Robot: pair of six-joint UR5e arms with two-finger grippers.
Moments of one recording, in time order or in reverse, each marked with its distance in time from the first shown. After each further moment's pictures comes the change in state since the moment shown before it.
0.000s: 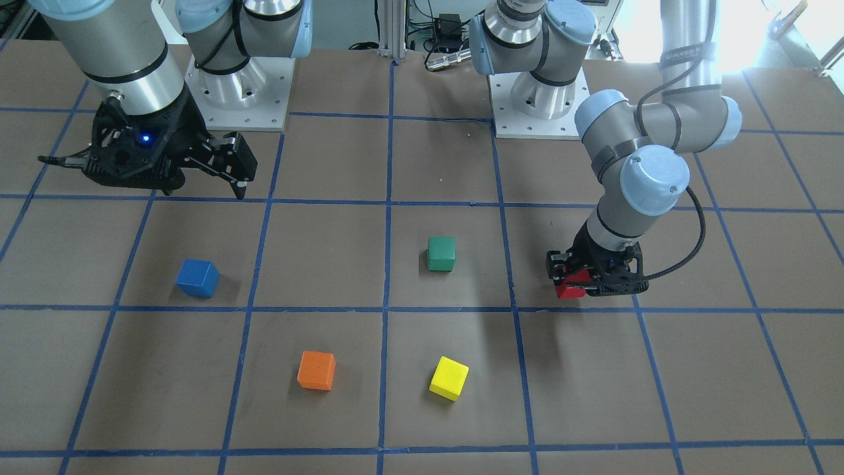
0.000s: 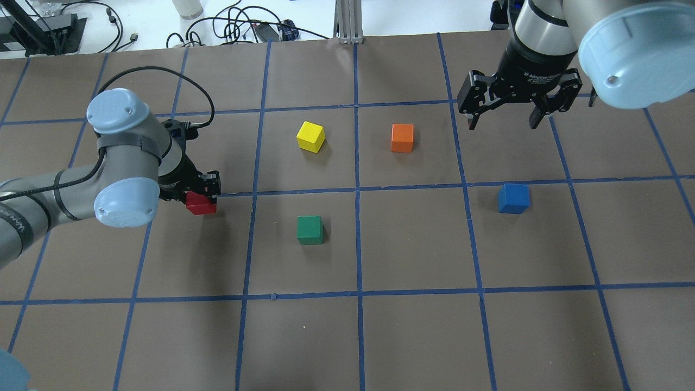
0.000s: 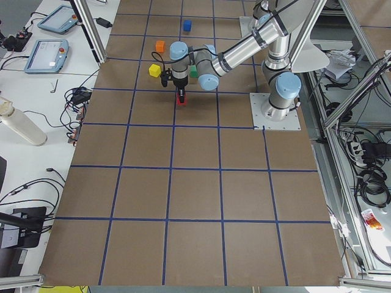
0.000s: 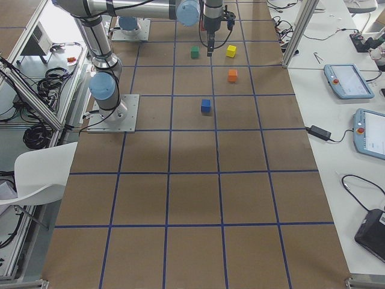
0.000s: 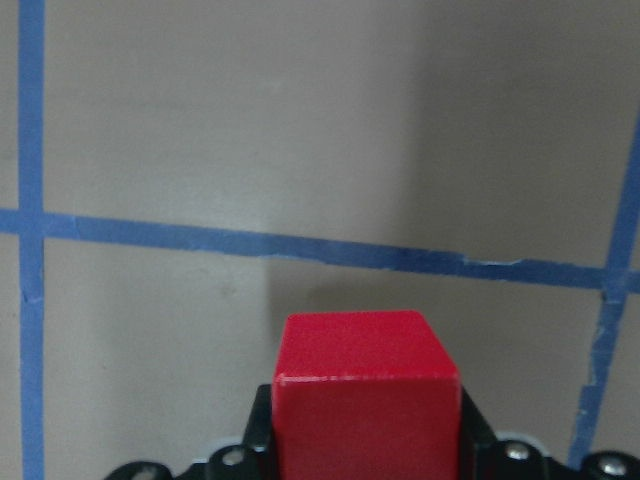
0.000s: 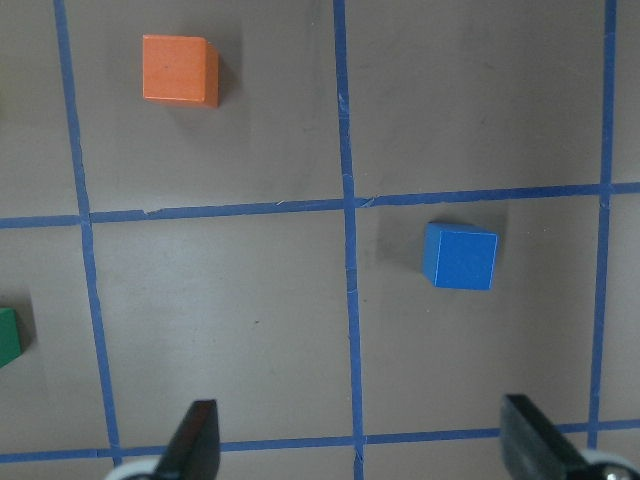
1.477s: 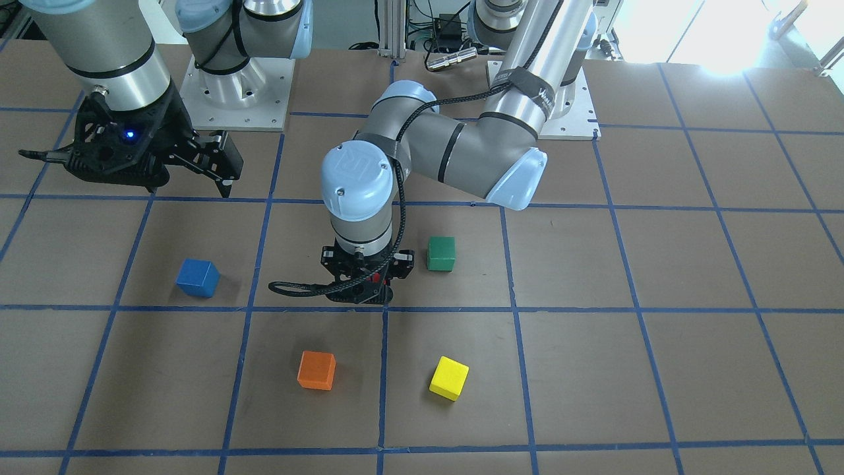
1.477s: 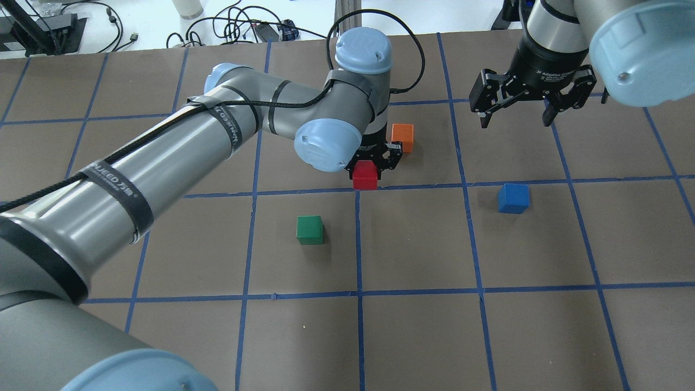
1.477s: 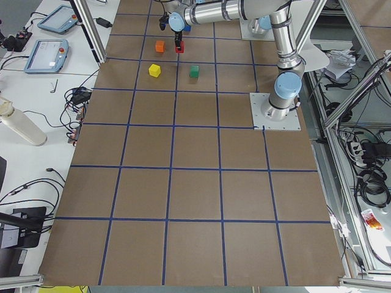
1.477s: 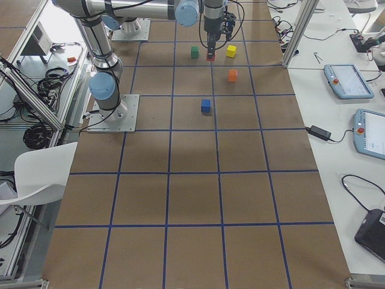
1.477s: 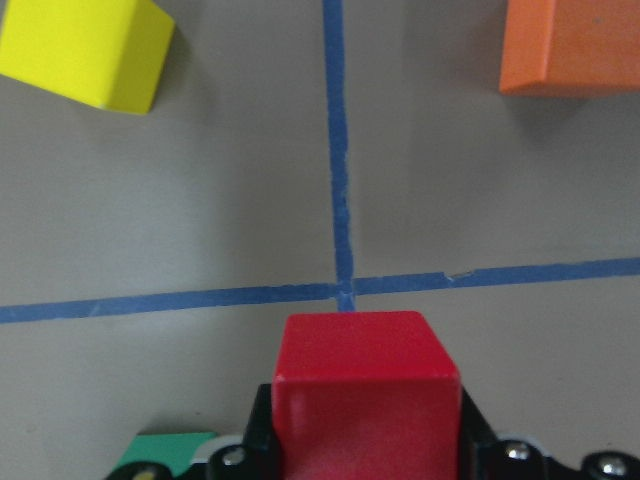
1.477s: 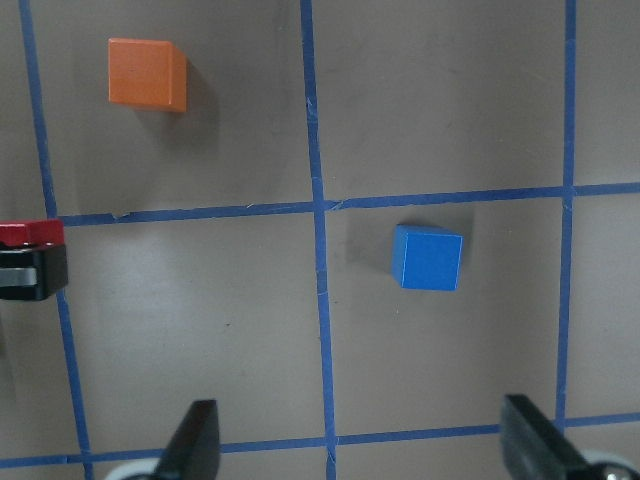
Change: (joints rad) left arm -0.586 -0.303 0.498 -0.263 -0.032 -0.503; right arm -0.018 -0.009 0.000 0.005 -0.031 -0.016
